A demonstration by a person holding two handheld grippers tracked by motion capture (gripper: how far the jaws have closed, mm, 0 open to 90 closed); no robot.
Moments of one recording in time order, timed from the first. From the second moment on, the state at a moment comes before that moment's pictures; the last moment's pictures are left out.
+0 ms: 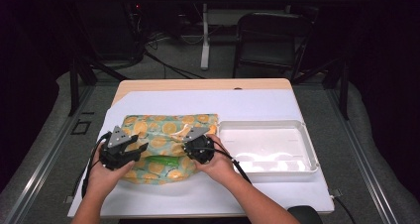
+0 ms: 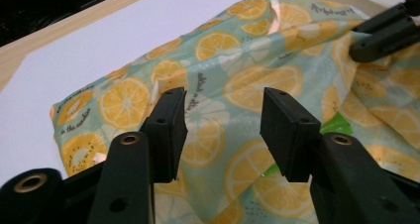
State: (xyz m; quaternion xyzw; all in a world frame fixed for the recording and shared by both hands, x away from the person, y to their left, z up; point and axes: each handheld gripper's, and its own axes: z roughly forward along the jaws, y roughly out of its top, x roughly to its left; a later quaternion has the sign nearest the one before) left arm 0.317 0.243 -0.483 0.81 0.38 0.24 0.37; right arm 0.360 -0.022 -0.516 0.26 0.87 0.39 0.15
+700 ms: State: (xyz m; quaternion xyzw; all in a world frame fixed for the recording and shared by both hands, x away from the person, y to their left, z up) left arm 0.312 0.228 -0.514 0.85 0.35 0.25 0.31; right arm 0.366 -0.026 -0.518 0.26 0.87 0.39 0.14
